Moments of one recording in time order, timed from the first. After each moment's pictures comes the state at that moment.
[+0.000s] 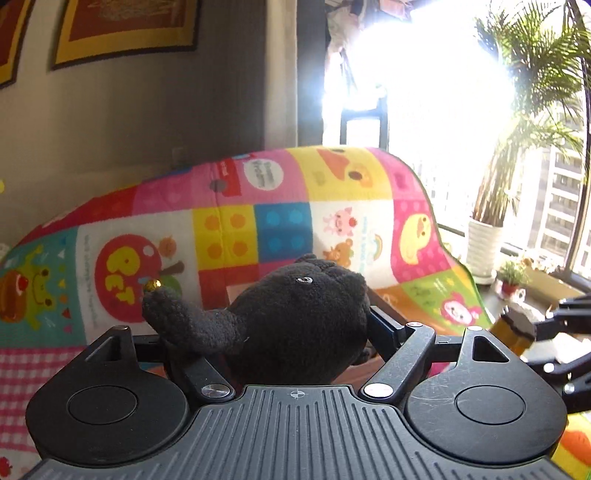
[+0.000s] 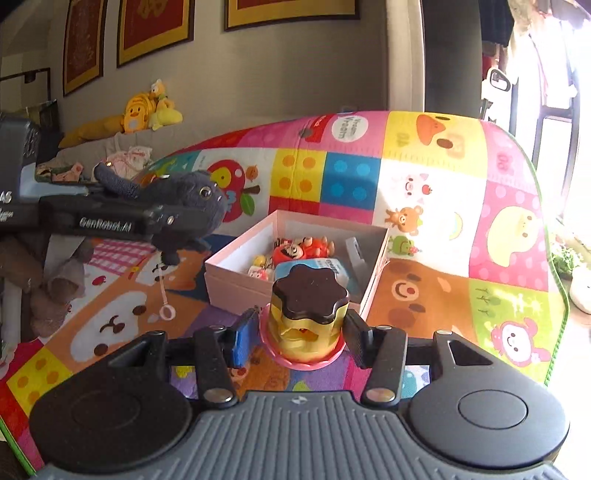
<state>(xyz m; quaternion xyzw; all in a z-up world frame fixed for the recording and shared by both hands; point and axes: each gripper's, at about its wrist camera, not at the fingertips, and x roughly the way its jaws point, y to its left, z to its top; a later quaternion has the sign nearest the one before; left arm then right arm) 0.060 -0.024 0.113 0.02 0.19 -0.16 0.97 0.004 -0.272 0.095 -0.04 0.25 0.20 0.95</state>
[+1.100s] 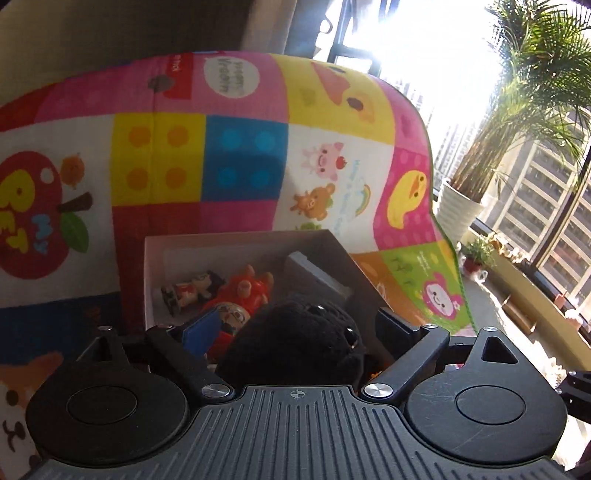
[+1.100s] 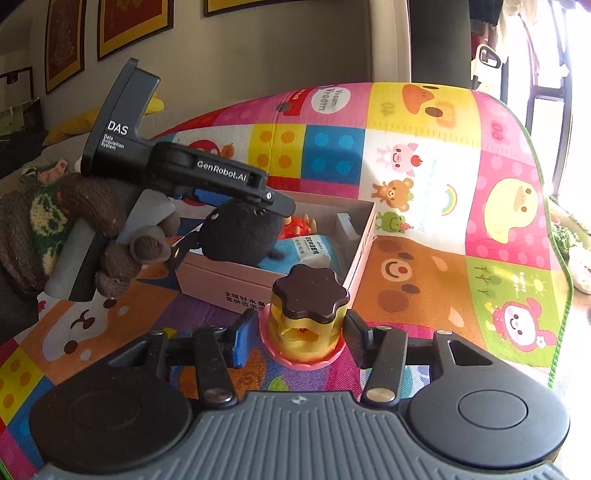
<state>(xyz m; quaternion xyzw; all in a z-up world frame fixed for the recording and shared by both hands) 0.192 -0.063 0.058 -0.03 0.33 -0.23 0.92 0.037 -0.276 0.063 -0.04 0.29 0.18 0.94</state>
